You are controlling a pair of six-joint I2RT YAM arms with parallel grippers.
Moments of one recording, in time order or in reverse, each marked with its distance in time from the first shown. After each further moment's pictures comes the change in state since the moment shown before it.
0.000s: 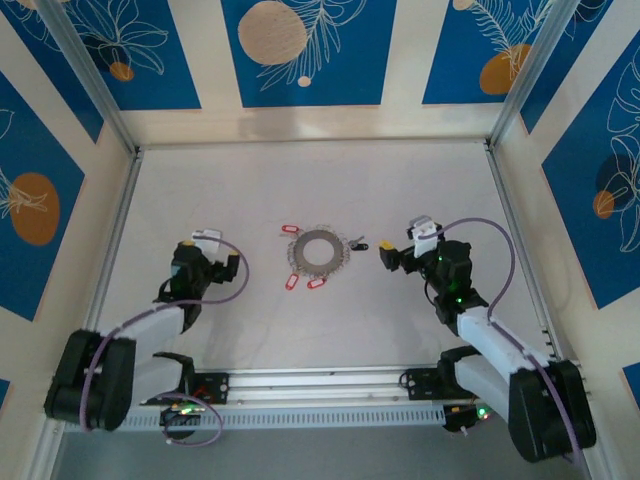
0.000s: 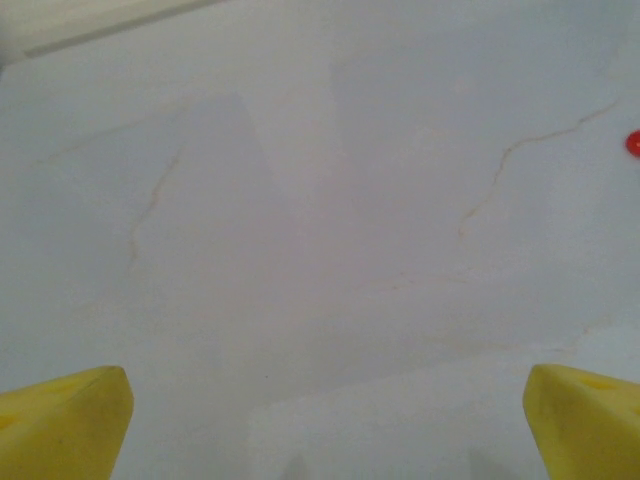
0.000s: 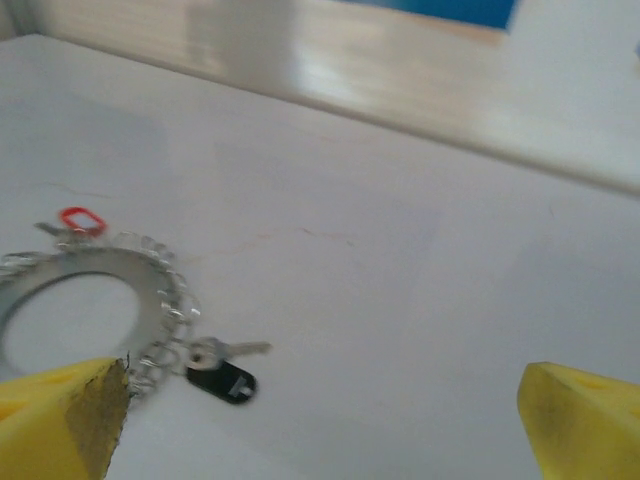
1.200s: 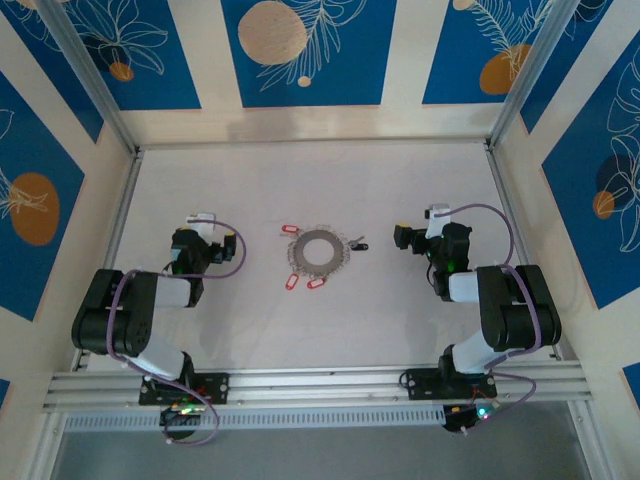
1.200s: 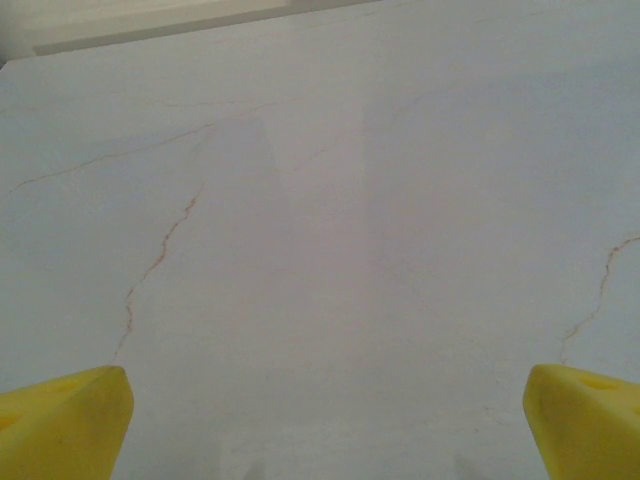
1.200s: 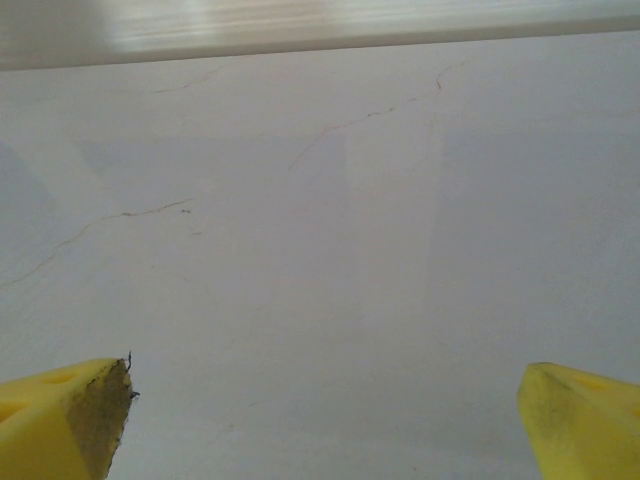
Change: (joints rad) left arm 0.106 0.353 0.114 0.304 0.064 -0.058; right arm -0.159 0.542 0.121 0.330 0.021 0.171
